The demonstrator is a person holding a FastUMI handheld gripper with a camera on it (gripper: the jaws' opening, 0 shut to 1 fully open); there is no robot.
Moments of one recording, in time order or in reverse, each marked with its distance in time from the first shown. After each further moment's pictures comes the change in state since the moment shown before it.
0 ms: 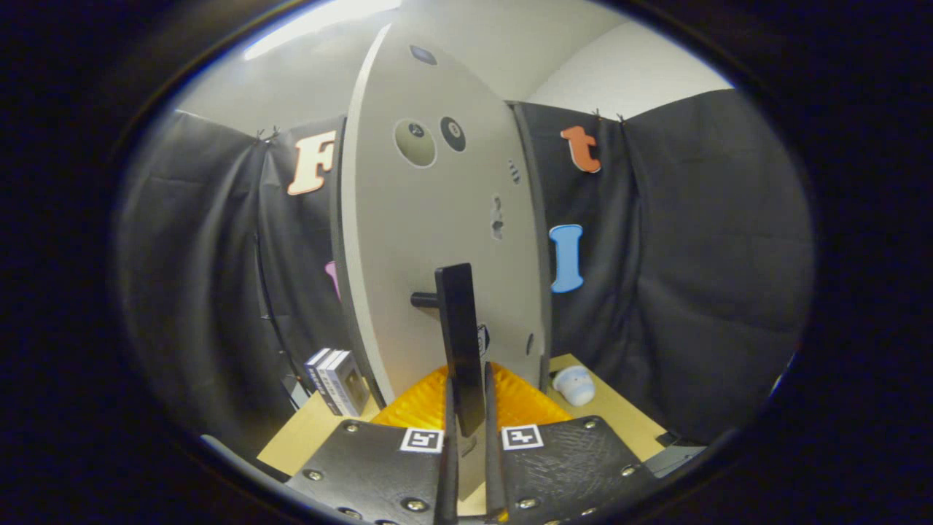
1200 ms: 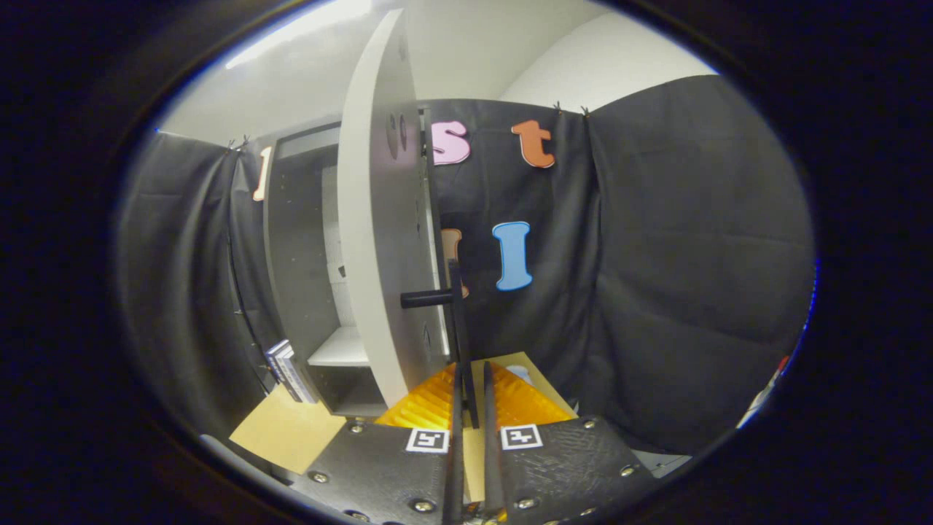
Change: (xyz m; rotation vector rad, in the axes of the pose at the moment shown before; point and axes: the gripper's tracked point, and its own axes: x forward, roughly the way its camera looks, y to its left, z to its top) arm -0.012 -0.099 0.012 0.011 0.034 -0.040
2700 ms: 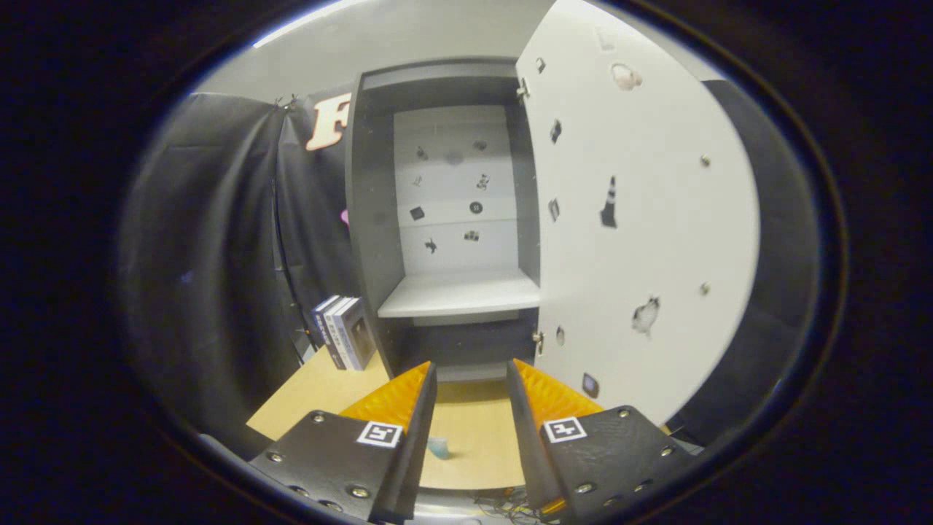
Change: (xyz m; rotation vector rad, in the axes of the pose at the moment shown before) arm 0.017 0.176 -0.139 -0.052 0.166 0.158
